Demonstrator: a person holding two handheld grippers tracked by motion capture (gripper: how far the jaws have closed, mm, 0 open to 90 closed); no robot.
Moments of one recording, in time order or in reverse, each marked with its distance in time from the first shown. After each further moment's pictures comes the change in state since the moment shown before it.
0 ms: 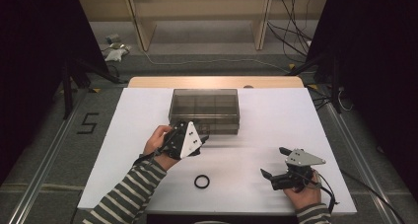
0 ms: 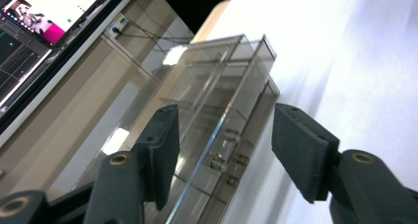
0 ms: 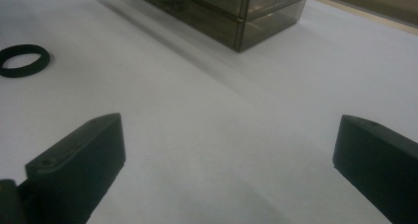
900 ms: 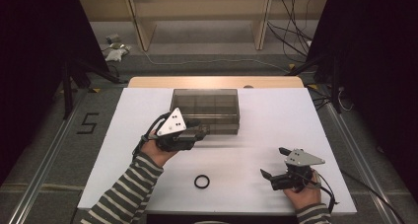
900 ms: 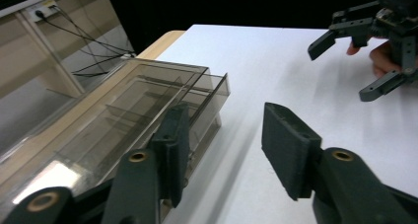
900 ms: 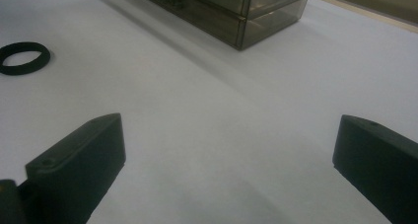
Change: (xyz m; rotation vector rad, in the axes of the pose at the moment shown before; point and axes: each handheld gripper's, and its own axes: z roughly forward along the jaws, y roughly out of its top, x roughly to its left) left arm 0.037 -0.008 -0.006 -0.118 -0.291 -0.320; right arm 0.001 0.000 0.001 0.007 0.002 -0.003
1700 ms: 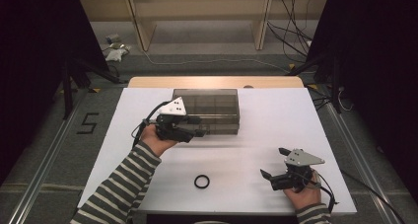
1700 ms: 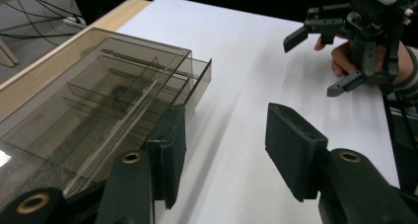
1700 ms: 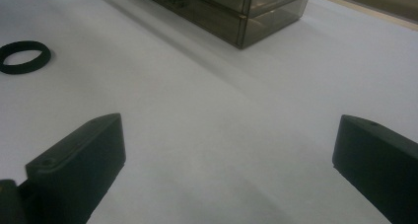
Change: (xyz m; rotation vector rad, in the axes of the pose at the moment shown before) left arm 0.036 0.010 0.012 0.112 -0.195 -0.113; right arm 0.000 0.000 0.000 0.004 0.003 -0.001
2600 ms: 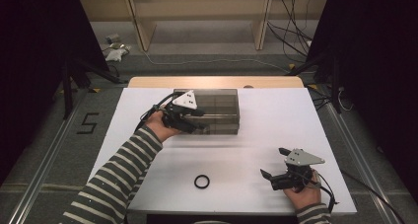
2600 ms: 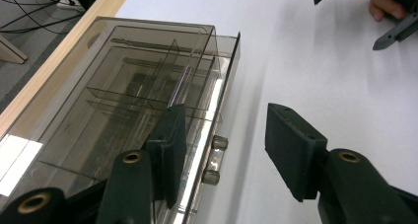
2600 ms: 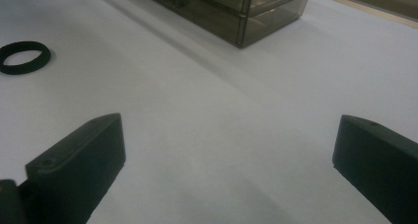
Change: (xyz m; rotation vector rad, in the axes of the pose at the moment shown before) left arm 0.025 0.020 0.020 0.171 0.016 0.169; right arm 0.000 0.000 0.000 0.003 0.001 0.006
